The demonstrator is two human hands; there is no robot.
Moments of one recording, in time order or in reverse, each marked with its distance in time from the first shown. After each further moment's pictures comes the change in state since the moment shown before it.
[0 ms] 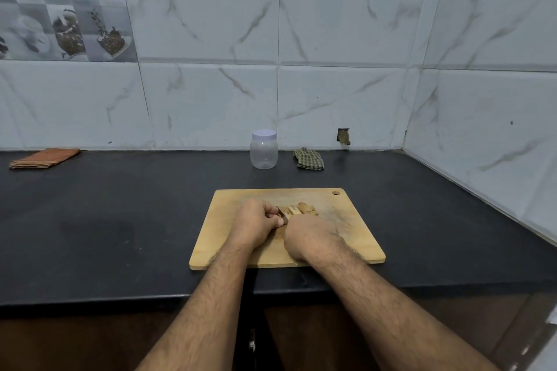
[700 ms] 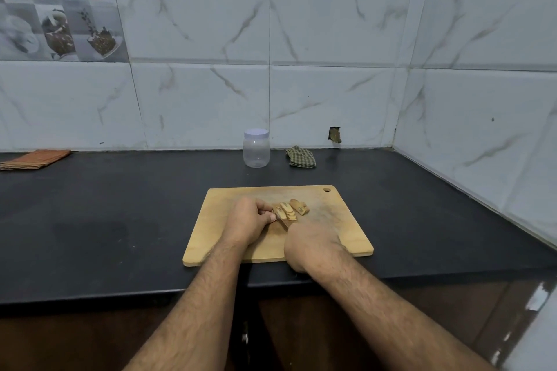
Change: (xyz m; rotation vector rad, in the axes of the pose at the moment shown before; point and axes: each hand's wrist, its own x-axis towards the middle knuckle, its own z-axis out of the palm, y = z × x) left_hand -0.006 0.007 0.002 0.039 0.052 -0.024; right_hand -0.028 0.013 0.009 0.017 0.016 -0.003
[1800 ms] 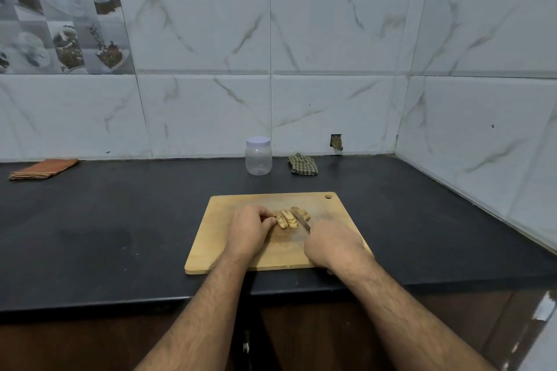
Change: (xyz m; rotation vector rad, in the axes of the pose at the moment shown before) left_hand -0.003 0.004 0.005 0.182 0.136 0.063; right_hand 0.003 0.034 -0.008 0.245 0.040 0.113
